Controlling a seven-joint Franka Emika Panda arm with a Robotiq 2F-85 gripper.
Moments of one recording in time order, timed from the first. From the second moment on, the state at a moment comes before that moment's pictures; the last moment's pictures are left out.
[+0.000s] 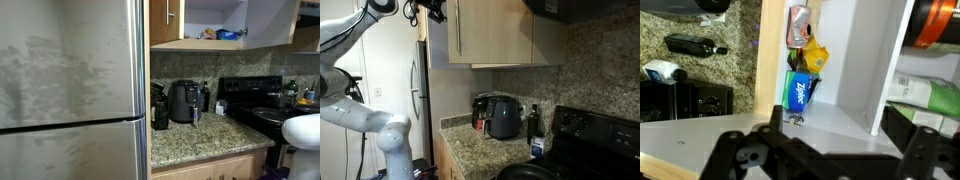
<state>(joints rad) -0.29 -1.01 -0.11 -1.85 0.26 2.11 1.14</state>
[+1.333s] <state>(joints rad) -0.49 -1.07 -0.03 -1.93 -0.07 2.19 1.32</state>
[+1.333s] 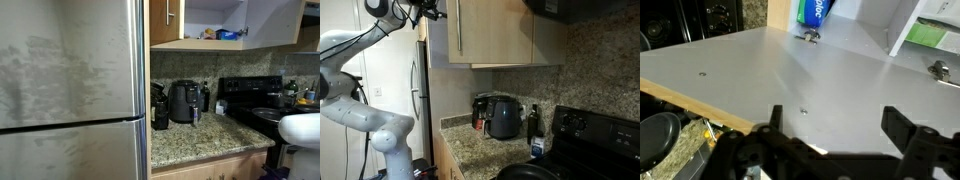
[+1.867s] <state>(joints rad) -0.48 -1.08 -0.03 -1.95 -0.11 2.25 1.33</state>
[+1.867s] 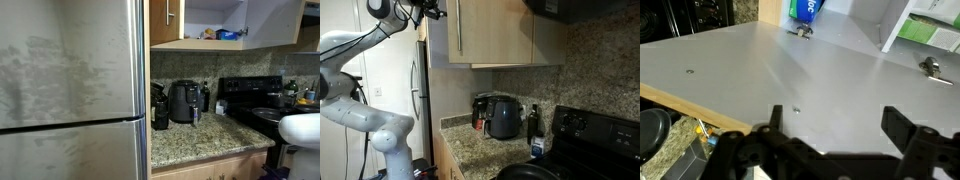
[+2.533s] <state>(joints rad) -0.30 -1.08 -0.05 -1.98 0.11 2.35 1.34</state>
